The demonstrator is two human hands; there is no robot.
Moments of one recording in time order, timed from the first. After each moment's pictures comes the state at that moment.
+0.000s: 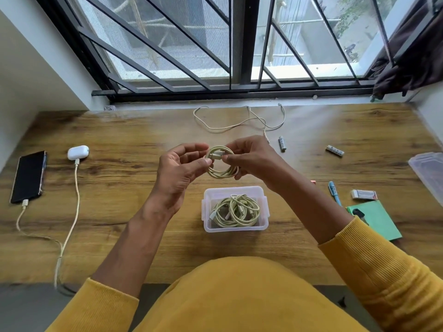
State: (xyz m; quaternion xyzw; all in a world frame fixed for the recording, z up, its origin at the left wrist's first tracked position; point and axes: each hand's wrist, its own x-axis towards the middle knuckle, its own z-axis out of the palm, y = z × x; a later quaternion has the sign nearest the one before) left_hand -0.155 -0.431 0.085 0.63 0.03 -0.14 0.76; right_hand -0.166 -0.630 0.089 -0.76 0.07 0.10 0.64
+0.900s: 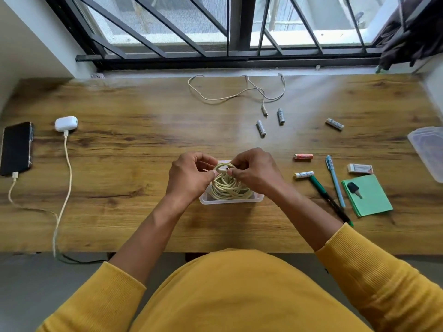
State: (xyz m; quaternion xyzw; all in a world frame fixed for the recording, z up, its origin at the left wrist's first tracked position) left_hand -0.195 -0.437 0.031 0.88 -0.01 -0.13 0.45; right_hand -0.221 -0.625 0.030 -0.89 0.13 0.11 0.43
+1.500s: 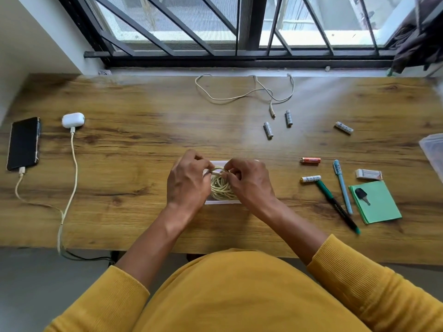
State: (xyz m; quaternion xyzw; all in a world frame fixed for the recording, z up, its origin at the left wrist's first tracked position) left_hand -0.201 -0.428 0.016 0.96 -0.12 0.05 0.24; right_hand -0.229 -0.591 0.002 -0.91 0.07 -0.04 0.41
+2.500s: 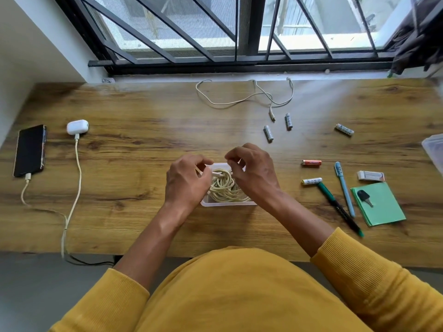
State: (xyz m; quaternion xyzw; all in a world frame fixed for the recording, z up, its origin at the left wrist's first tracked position) left_hand -0.192 -0.427 0.026 0.93 -0.06 0.01 0.35; right_hand -0.211 -0.604 0.014 -0.91 0.02 -0.10 0.40
